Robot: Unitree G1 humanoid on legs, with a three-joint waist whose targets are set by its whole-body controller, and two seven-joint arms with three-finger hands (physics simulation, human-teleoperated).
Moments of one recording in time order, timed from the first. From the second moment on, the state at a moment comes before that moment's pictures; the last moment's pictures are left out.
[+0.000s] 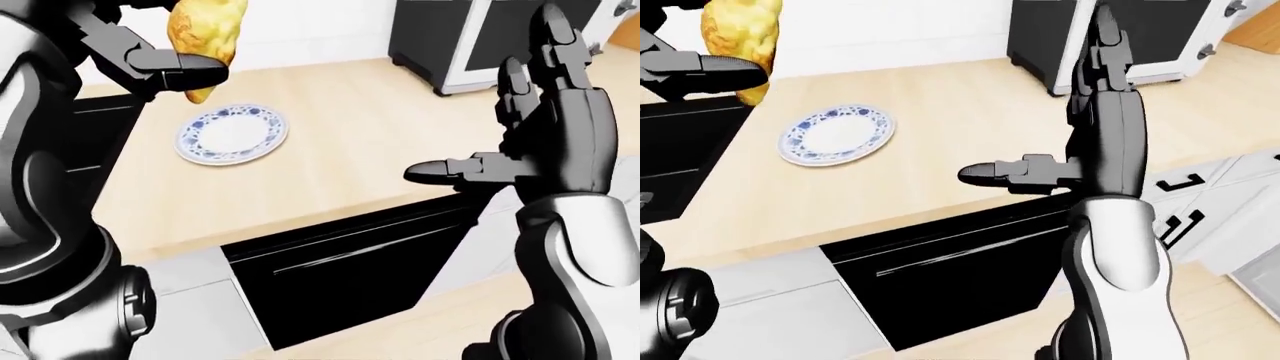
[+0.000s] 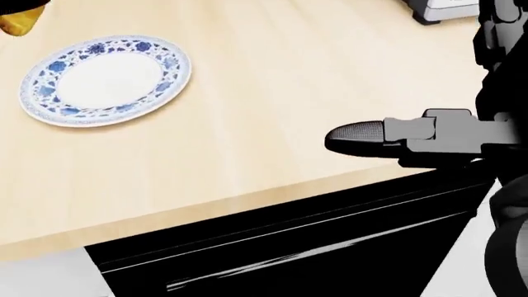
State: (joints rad) left arm -1.06 0.57 0.20 -0.44 0.00 0.99 -0.37; right arm -0.59 -0.16 -0.10 -0.98 -0.10 1.19 -0.05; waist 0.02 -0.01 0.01
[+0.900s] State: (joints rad) left arm -1.15 0.60 0.19 -0.35 0.05 0.94 -0.41; right arm -0.58 -0.16 -0.12 -1.00 -0.05 1.17 -0.08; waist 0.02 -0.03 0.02
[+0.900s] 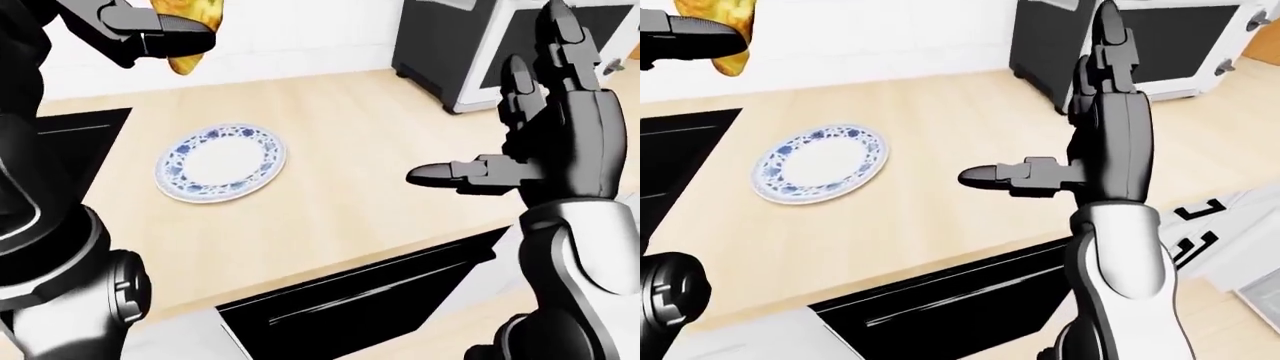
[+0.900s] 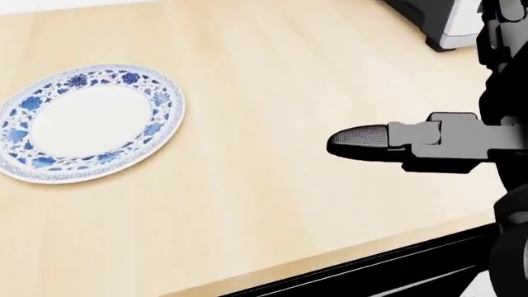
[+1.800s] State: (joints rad) left arm -1.40 0.55 0.11 1.27 0.42 -0.04 -0.41; right arm -0.56 -0.16 -0.11 -0.98 -0.07 1.16 -0.06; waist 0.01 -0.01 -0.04
